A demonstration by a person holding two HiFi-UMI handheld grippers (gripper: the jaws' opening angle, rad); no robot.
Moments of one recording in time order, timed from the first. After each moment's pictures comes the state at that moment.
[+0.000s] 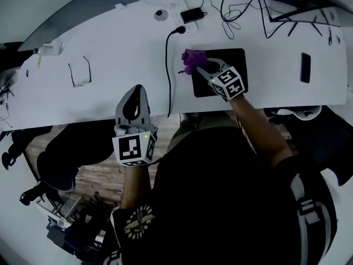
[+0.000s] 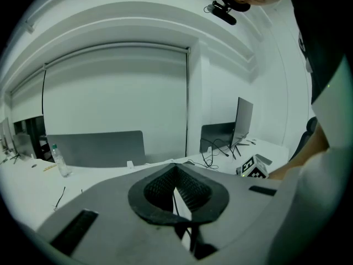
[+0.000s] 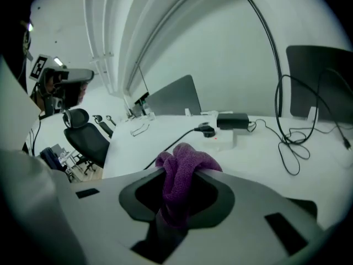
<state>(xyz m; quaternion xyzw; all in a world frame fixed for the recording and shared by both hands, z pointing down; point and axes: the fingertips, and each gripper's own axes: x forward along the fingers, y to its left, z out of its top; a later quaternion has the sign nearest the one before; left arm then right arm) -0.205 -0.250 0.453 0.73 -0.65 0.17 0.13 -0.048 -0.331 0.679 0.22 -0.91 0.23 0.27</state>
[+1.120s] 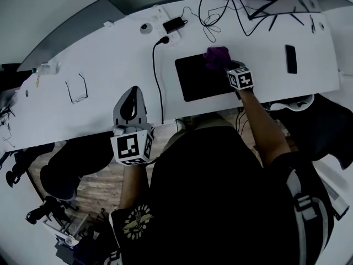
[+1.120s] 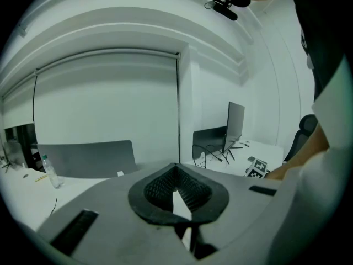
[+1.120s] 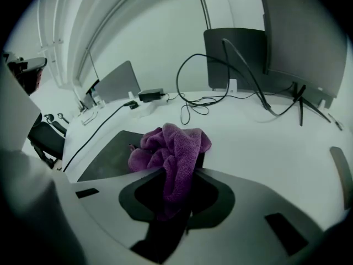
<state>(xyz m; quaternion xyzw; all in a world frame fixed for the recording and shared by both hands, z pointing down) -0.172 -0.262 0.433 0.76 -0.62 0.16 0.10 0.146 -0.369 0.750 0.40 -0.79 0.29 0.36</state>
